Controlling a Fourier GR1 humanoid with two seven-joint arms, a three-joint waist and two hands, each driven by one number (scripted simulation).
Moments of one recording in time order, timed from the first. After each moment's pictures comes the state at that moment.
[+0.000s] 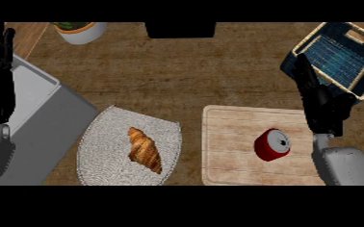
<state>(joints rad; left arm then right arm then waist) -0.26 0.58 -0.06 -1.68 0.28 0.46 -0.05 -0.21 -0.32 0.08 -1.46 -0.12 -0.21 0.06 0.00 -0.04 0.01</state>
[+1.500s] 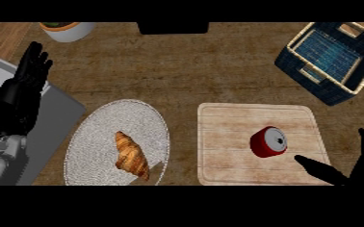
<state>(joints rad) -0.19 0.56 -0.13 -1.61 0.31 0.37 0.13 0.25 -0.30 0.03 -1.73 0.63 -0.53 0.72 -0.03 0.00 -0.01</state>
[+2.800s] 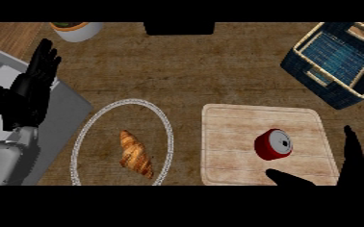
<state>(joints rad) -0.24 0.50 -0.11 -1.53 0.26 0.32 0.11 0.24 -0.07 0.27 -2.23 1.03 -0.12 1.16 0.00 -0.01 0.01</state>
